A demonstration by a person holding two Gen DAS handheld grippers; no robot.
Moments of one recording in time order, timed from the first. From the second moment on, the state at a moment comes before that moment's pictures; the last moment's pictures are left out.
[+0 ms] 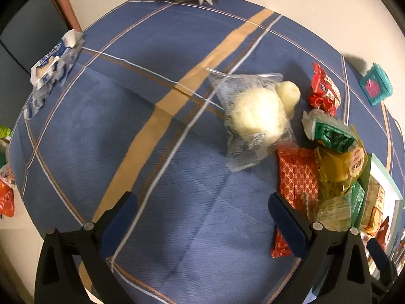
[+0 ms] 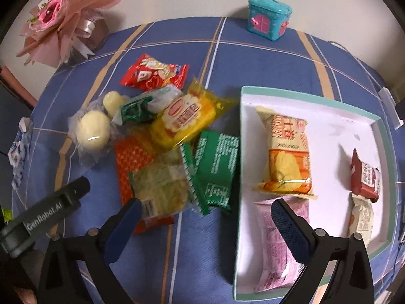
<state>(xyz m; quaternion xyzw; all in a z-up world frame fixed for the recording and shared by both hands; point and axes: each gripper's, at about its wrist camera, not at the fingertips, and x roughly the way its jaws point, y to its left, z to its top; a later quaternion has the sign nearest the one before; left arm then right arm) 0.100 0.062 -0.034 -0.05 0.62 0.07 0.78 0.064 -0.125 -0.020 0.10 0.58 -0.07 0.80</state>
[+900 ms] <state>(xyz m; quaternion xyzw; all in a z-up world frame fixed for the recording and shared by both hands) 0.105 0.071 -0.046 -0.07 0.63 0.11 0.76 0.099 -0.069 -0.055 0.05 0.57 -0.03 0.82</state>
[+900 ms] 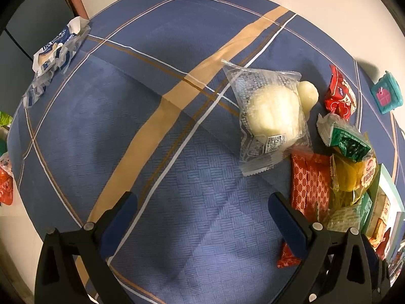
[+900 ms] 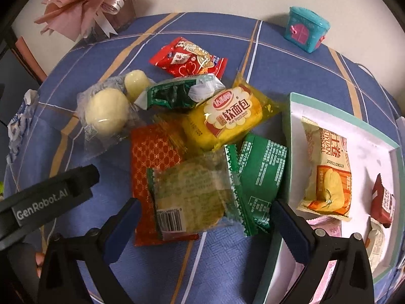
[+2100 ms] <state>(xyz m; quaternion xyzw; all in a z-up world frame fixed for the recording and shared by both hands) 0.144 -0.051 -0.083 -0.03 0.64 -0.02 0.77 0.075 -0.119 -0.041 0.10 0.55 -0.01 0.83</state>
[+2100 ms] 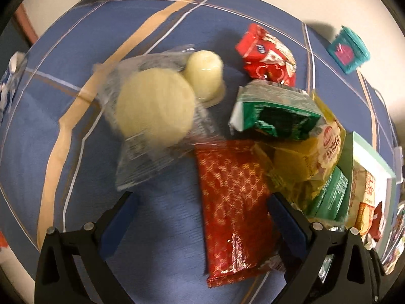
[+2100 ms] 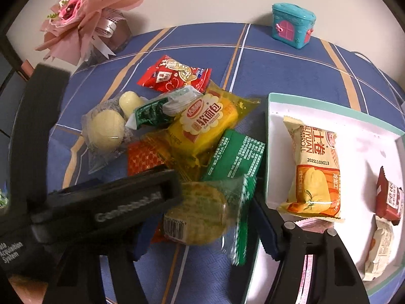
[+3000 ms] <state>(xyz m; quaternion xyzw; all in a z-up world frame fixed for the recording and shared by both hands) 0.162 -0.013 -0.093 -0.02 0.65 0.02 0.76 0.077 -0.116 -0.041 0.09 0.56 -0.01 0.82</state>
